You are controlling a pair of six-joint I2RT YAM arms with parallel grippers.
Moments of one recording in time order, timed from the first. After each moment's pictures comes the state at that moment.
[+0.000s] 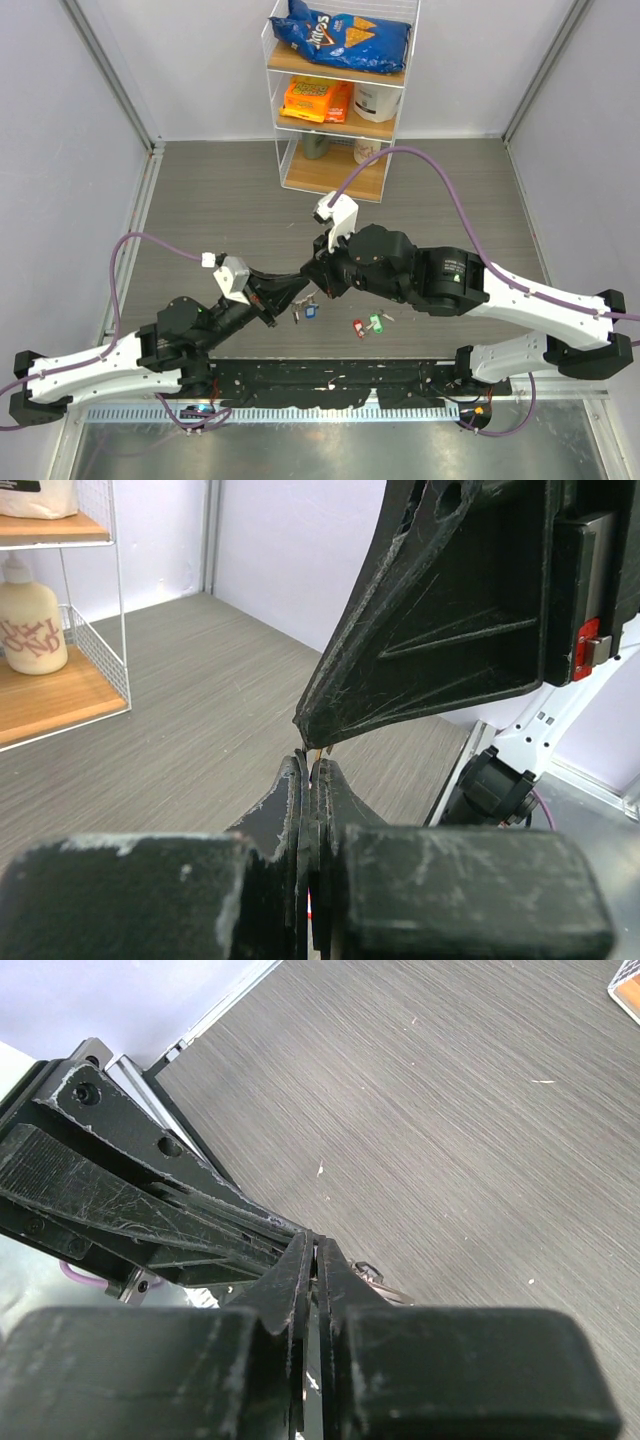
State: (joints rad) left arm -1.28 0.51 0.54 0.20 -0.32 -0.17; right arm 1.33 1.25 1.50 -0.66 0.31 0.42
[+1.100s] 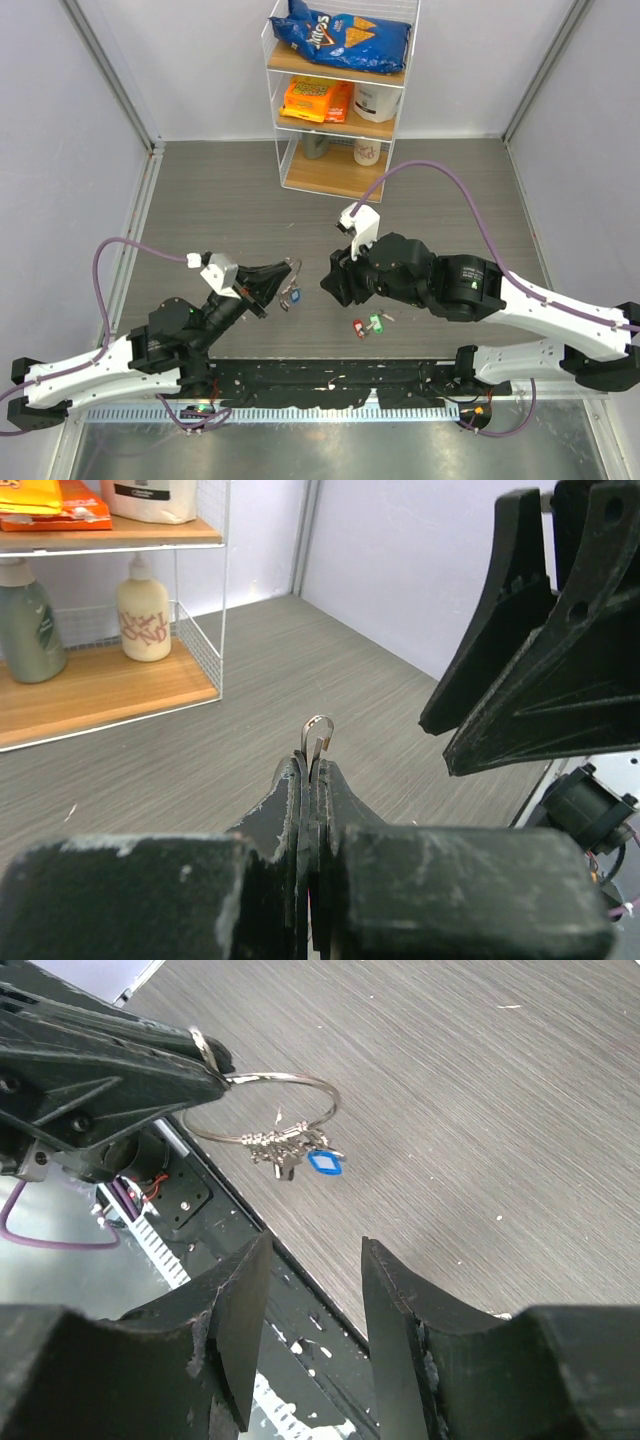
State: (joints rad) left arm -1.27 0.44 0.54 0.11 -0.48 -0.11; right arm 1.27 1.11 1.31 -0.71 0.29 0.44
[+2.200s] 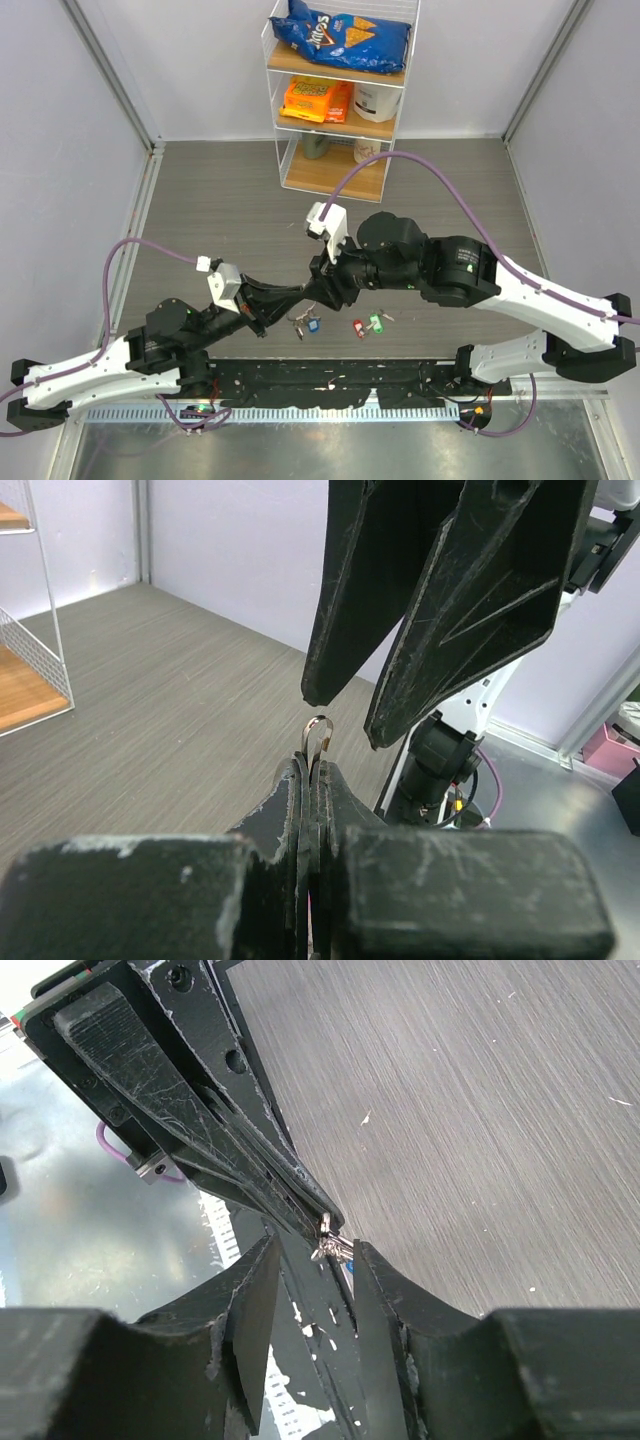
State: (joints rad) left arm -1.27 0.42 0.54 0.09 -0.16 -0.21; right arm 1.27 1.25 1.57 -0.79 -0.02 0.21
